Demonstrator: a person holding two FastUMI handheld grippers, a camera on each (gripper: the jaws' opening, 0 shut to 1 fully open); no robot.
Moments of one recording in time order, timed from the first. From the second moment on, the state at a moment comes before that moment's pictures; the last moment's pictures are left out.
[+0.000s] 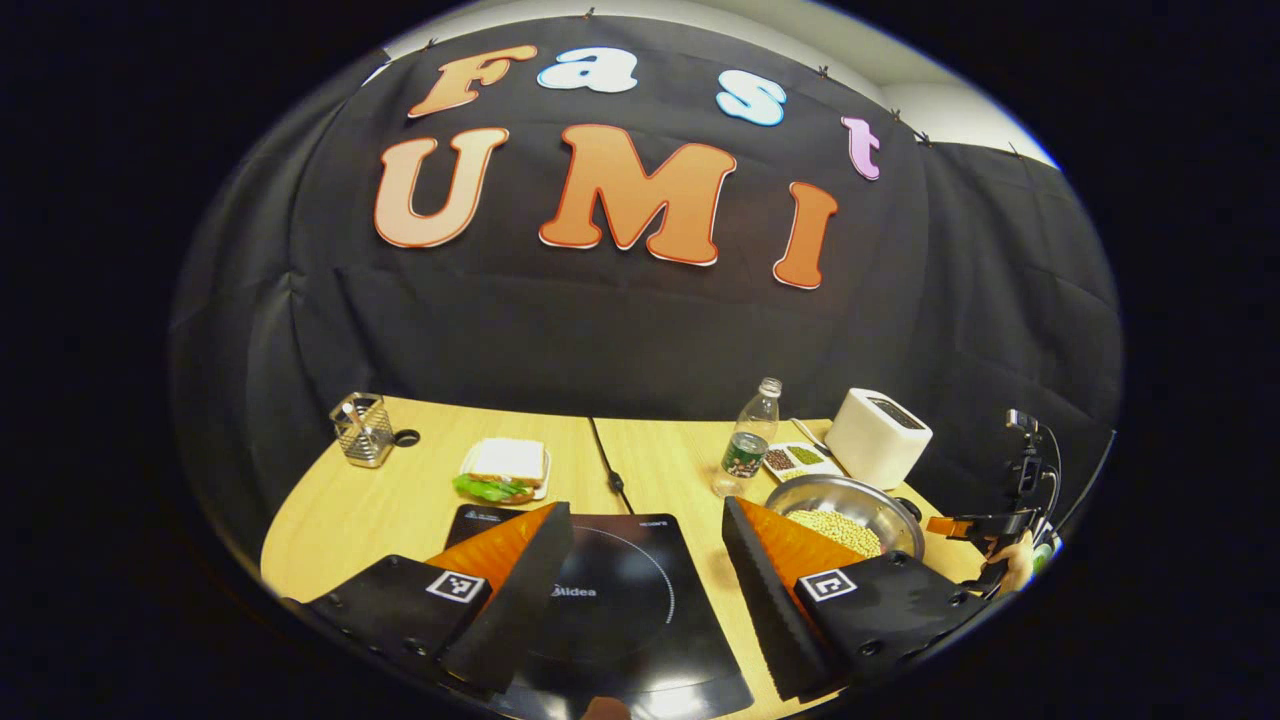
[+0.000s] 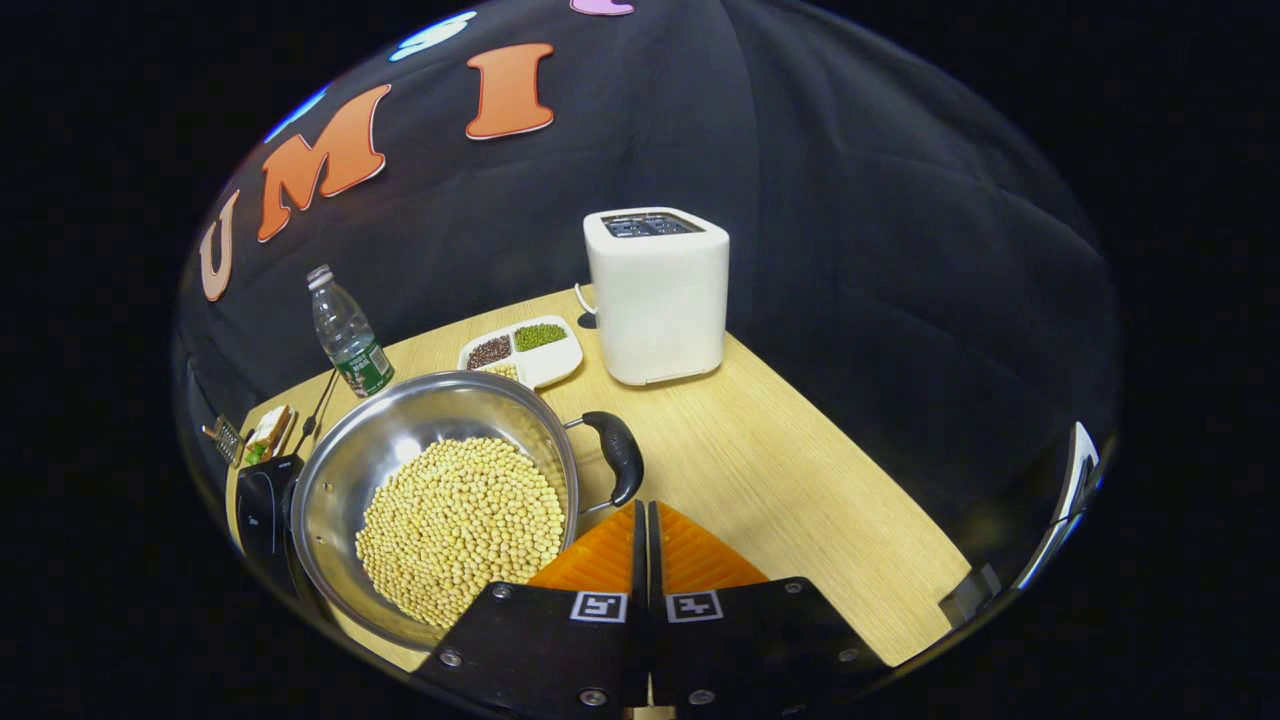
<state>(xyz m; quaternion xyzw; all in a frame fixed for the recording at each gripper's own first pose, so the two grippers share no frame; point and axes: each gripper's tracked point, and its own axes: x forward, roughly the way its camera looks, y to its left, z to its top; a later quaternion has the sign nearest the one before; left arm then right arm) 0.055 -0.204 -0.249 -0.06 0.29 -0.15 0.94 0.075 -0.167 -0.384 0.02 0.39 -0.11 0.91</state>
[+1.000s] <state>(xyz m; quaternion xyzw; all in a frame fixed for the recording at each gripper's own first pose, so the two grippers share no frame) 0.067 -0.365 -0.404 0.00 0.37 -0.21 0.91 0.132 -0.152 -0.395 -0.03 0.36 -0.06 0.93</state>
